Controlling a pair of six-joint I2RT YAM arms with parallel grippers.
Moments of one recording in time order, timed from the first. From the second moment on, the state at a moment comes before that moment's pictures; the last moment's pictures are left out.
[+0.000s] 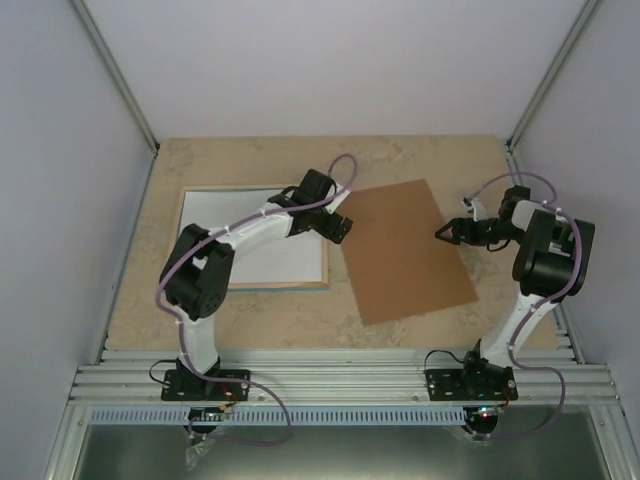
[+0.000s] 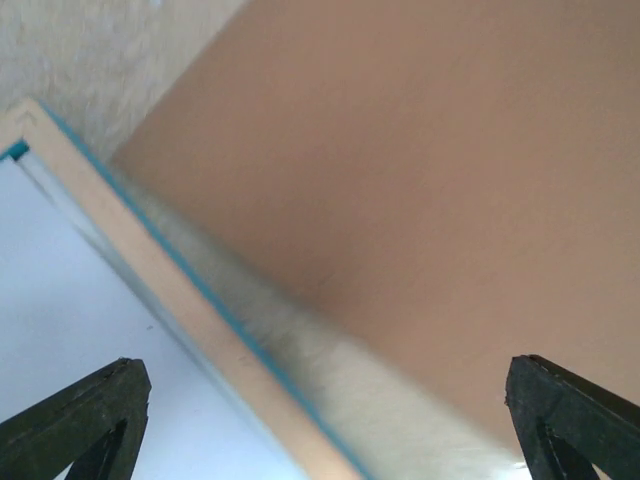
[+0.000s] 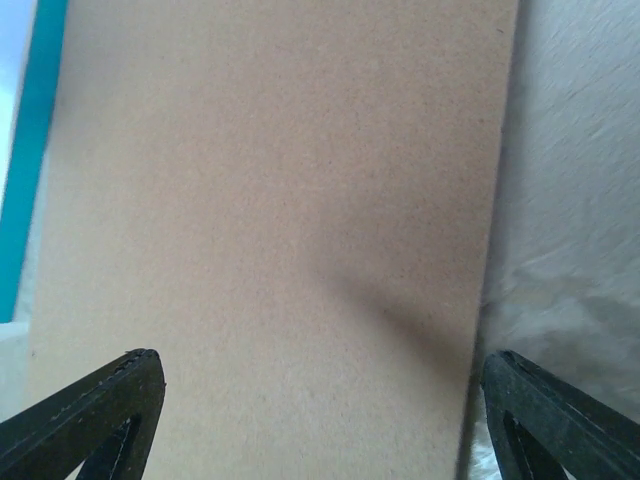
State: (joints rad) left arm -0.62 1.93 1.36 -0.35 0.04 0.14; right arm -0.31 1.98 1.22 -0.69 -0.78 -0.47
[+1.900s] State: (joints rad) left arm -0.58 1.78 1.13 0.37 0.51 -0.84; right arm -0.30 1.99 1.18 -0.71 -0.87 -0.42
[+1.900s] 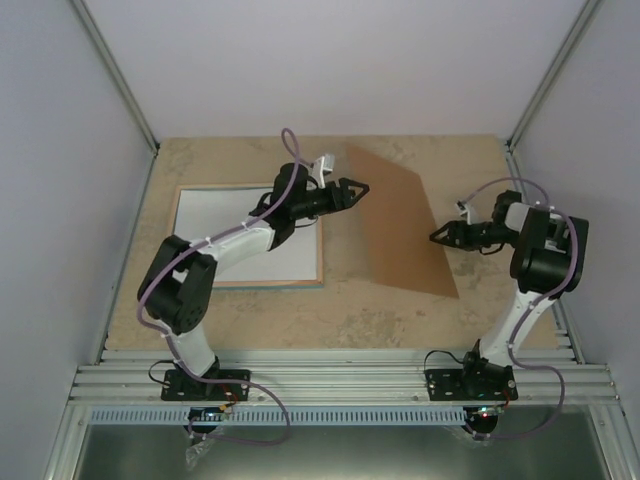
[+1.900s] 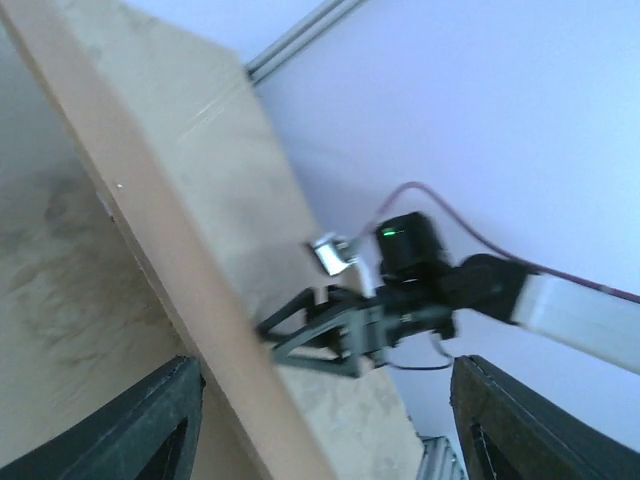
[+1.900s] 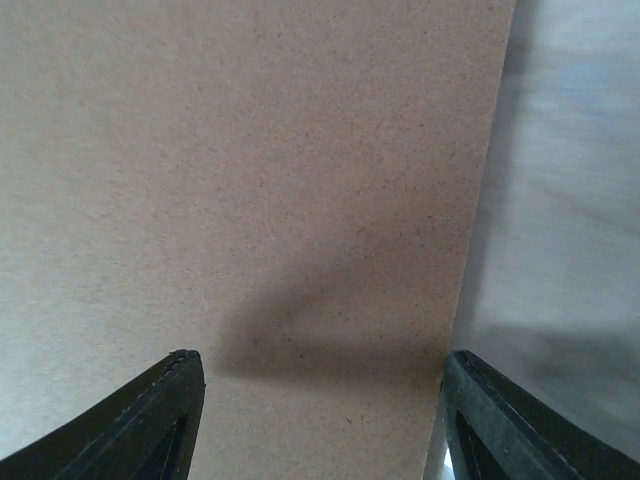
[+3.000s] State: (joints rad) left arm -0.49 1.71 1.24 -0.11 0.55 -0.53; right arm -0.23 1.96 1.24 -0.71 -0.96 -0.40
